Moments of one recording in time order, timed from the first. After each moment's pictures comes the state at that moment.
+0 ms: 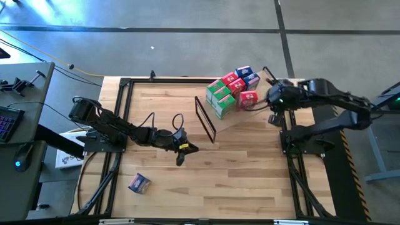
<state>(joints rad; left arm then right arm) -0.20 1.57 0.57 0.66 -0.10 -0.46 -0.11 1.10 1.45 -1.53 0.31 0.10</state>
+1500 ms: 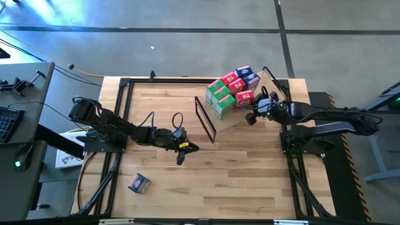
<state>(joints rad) -0.19 1.57 0.57 0.68 -0.09 -0.49 -0.18 0.91 0.68 -0.57 0.55 0.38</state>
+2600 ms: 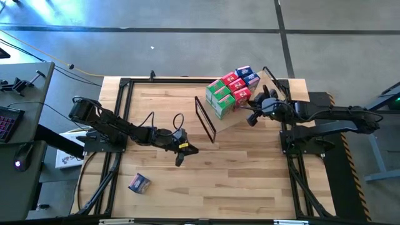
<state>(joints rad) -0.19 1.57 0.57 0.68 -0.03 -0.50 -0.11 0.88 0.77 -0.58 0.55 0.30</state>
